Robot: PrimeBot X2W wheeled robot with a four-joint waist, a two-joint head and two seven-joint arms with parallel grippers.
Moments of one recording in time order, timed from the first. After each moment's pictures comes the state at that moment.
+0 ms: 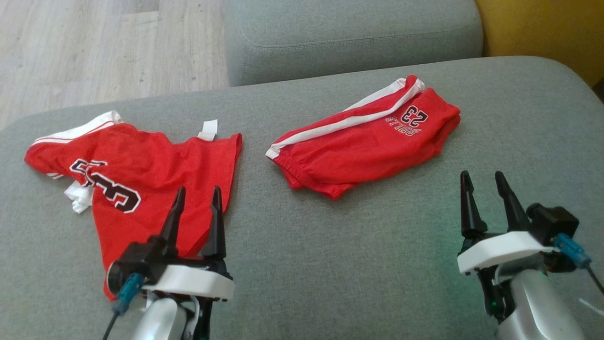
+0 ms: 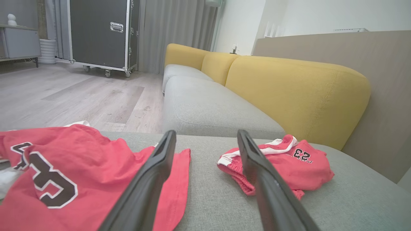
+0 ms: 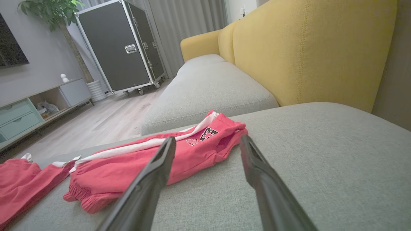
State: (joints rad) left arm -0.16 0.10 -0.32 0.31 -0.41 0.01 -0.26; right arm -0.21 -0.07 0.03 0.51 0.24 0.13 -0.25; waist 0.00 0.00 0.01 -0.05
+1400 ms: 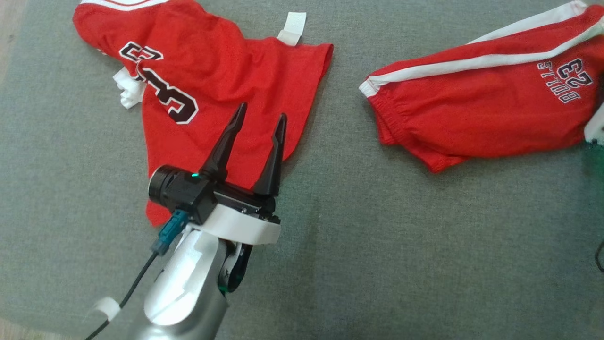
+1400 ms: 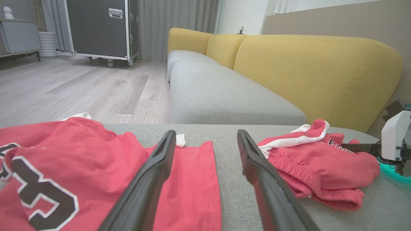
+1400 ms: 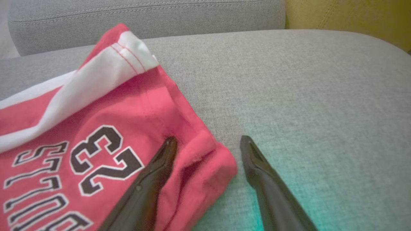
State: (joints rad) left arm -0.41 0.04 -0.45 0.27 -0.31 -0.05 -0.26; right arm -0.90 -0.32 -0.43 1.15 -0.17 0.13 0.07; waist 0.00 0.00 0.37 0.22
